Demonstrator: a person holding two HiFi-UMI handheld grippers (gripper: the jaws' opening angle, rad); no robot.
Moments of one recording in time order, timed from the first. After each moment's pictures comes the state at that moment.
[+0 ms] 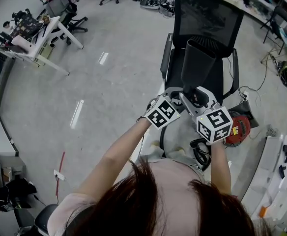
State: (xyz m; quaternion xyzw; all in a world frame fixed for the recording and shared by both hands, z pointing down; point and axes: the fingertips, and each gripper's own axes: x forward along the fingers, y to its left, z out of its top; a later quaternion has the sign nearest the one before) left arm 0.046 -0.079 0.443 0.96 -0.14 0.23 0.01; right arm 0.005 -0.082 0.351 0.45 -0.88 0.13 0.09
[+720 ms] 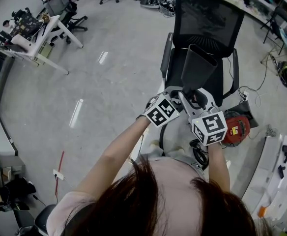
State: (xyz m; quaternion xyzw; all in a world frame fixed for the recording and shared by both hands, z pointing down) left arm 0.042 -0.081 0.447 0.96 -0.13 0.24 0.01; right arm 0.003 -0.085 0.351 0.49 -0.86 0.07 0.08
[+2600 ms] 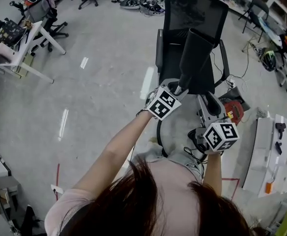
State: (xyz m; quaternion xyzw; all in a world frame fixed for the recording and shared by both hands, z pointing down) left arm -0.024 -0.072 0.442 0.97 -0.14 0.20 0.03; right arm -0.007 -0.003 0.345 0.64 -0.75 0.15 -0.02
